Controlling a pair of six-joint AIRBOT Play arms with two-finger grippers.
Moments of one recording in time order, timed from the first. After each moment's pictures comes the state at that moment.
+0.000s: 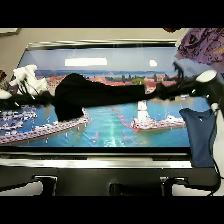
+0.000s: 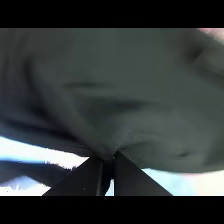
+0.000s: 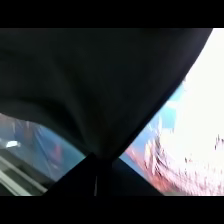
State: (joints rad) left arm 0.26 -1.41 1.25 0.74 -1.09 -1.25; right arm -0.13 -1.50 1.47 -0.78 1.32 1.31
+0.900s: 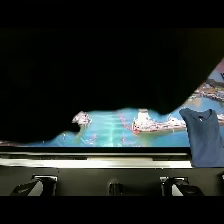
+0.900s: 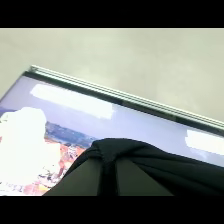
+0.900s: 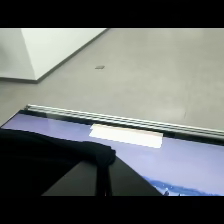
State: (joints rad) left arm 0.26 -0.82 1.95 1.48 -1.35 -1.77; right arm -0.13 -0.93 2.10 -1.06 1.28 1.51
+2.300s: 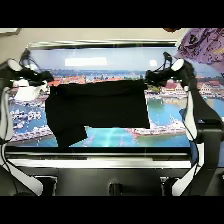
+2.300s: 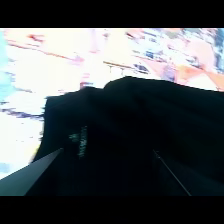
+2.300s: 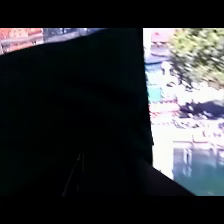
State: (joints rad) left arm 0.20 -1.93 2.01 1.31 -1.19 -1.55; right arm -0.03 -1.97 2.00 -1.11 1.19 1.62
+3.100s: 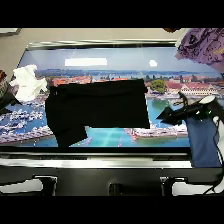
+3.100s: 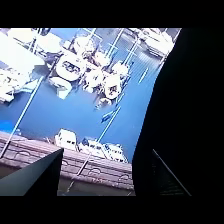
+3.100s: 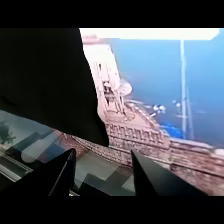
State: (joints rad) left arm 0.53 -1.48 1.46 1.35 -1.35 -1.60; right arm -0.33 -1.56 1.06 -0.87 1.34 1.17
